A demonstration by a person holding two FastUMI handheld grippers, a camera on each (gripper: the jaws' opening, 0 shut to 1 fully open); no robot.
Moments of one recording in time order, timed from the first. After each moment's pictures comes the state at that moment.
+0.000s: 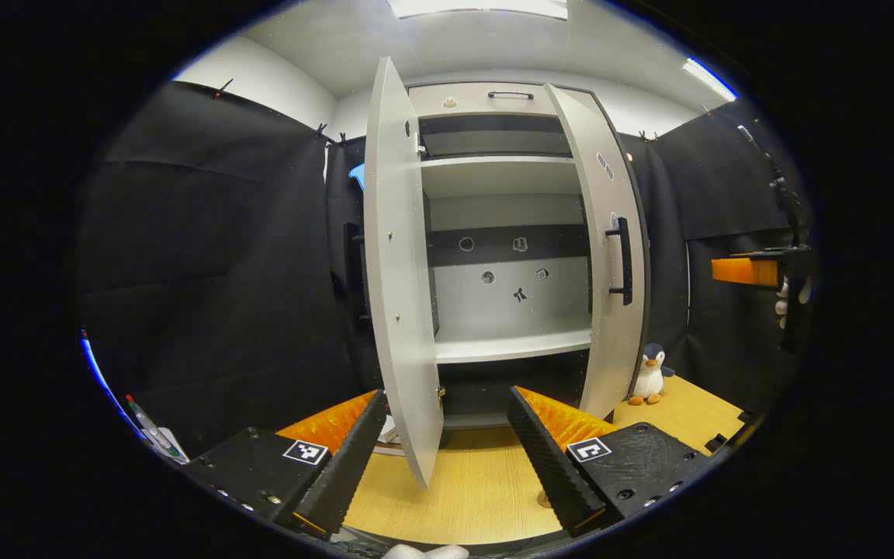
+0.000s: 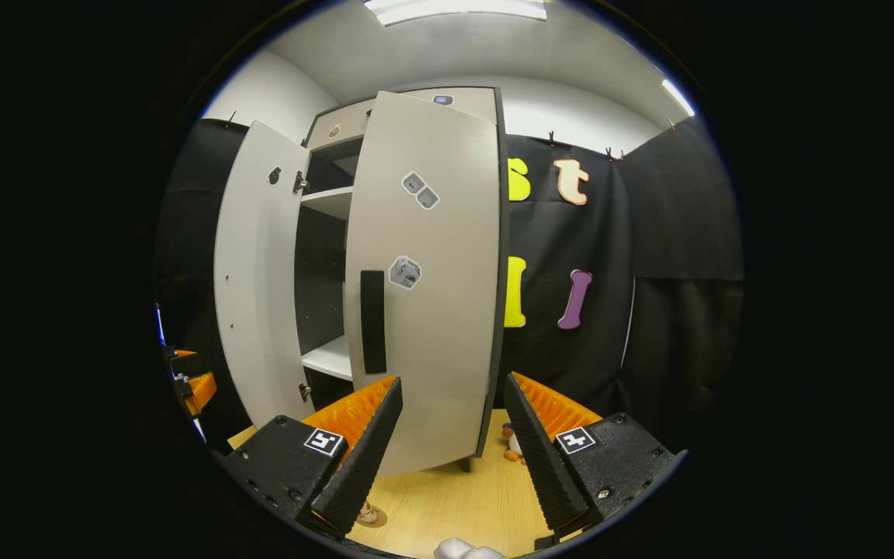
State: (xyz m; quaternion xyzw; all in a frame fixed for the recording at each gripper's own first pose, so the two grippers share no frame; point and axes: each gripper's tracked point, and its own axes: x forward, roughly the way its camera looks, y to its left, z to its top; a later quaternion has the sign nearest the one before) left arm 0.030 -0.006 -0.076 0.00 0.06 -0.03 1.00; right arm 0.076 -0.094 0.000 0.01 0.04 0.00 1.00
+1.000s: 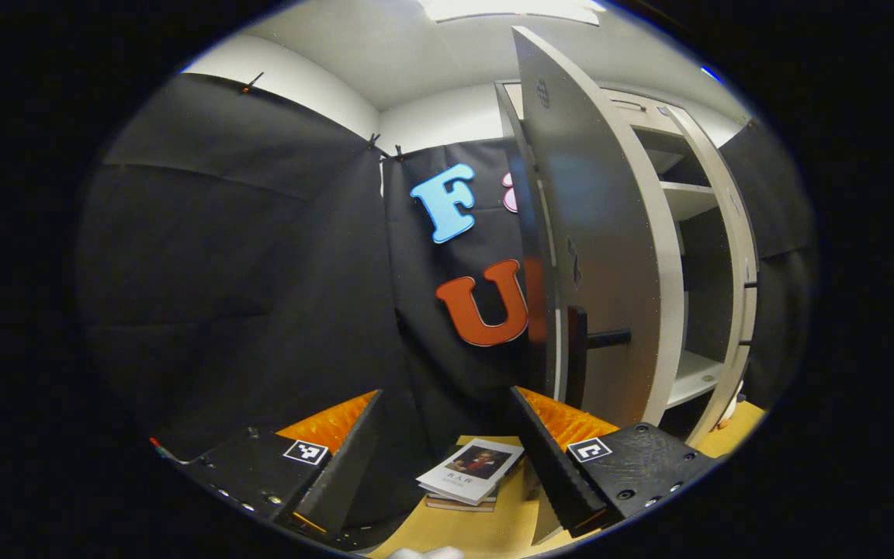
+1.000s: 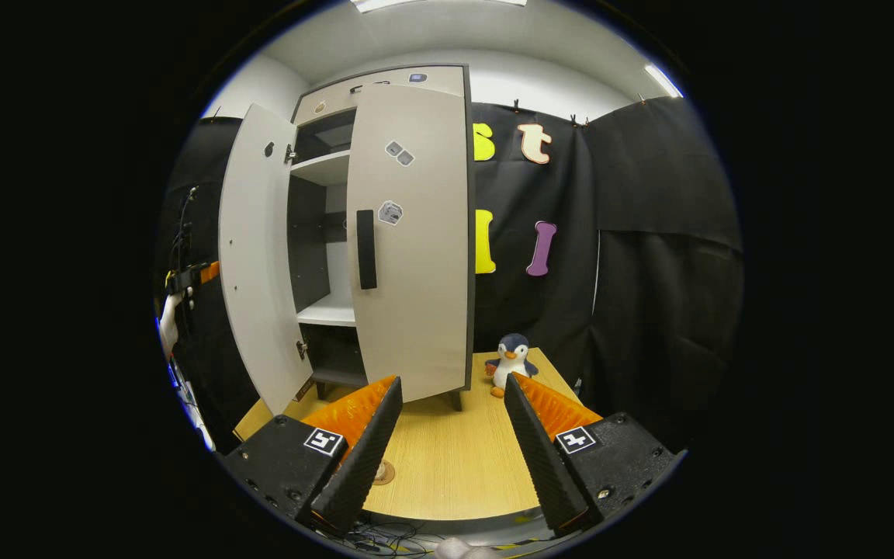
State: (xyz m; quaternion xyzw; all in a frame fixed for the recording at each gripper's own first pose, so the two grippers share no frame) left arm 0.176 0.155 -0.011 0.00 0.02 0.03 1.00; right arm -0.015 -0.089 -0.065 0.04 0.12 -0.06 0.99
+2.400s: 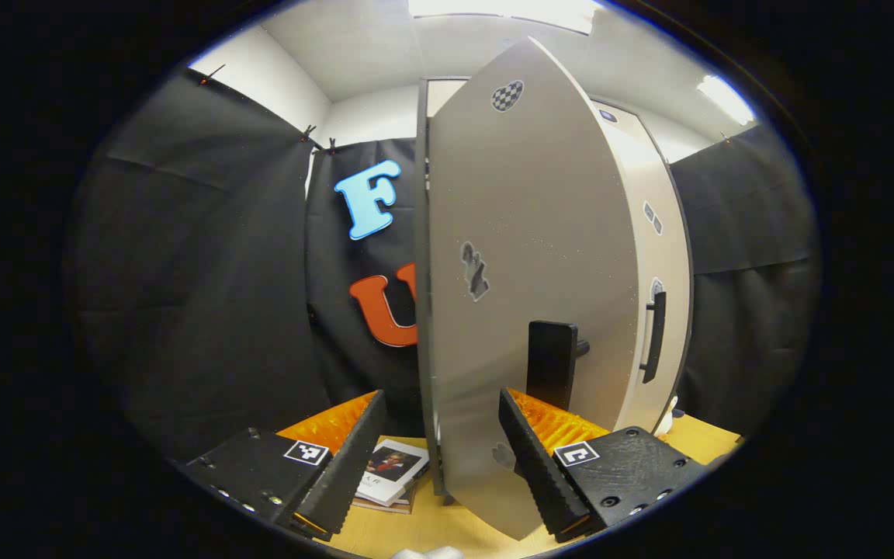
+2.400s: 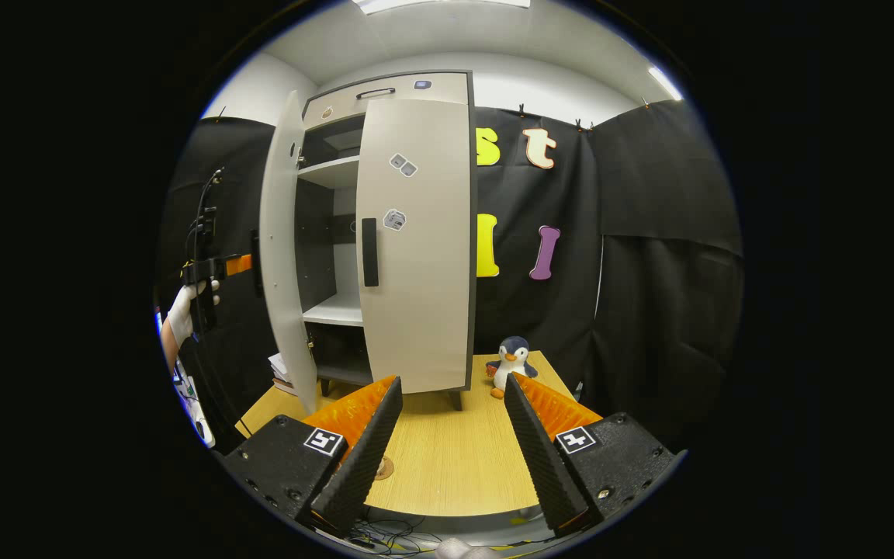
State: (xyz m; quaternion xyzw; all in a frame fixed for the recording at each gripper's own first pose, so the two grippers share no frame) left arm 0.189 0.025 0.002 -0.01 0.02 -0.08 1.00; right arm -0.033 -0.093 -0.058 0.04 0.11 -0.05 0.99
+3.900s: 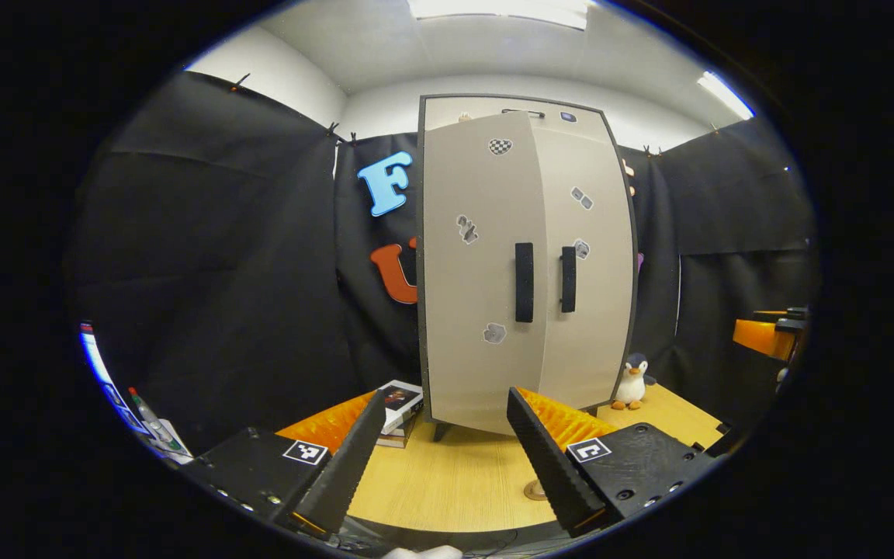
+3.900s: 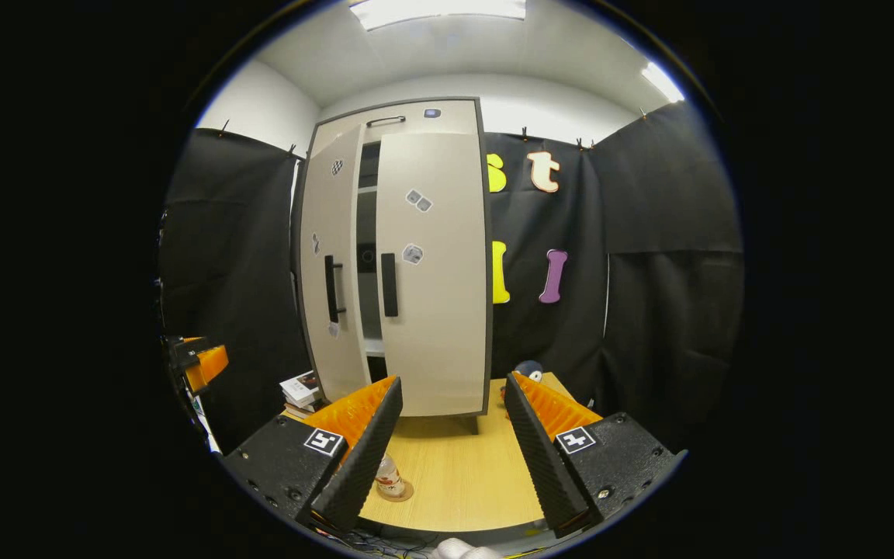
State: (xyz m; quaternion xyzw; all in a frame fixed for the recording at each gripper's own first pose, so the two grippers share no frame) left arm -0.030 0.007 -0.045 -0.01 0.07 -0.04 1.00; right arm -0.027 -0.054 -0.027 0.05 0.06 -0.03 1.00
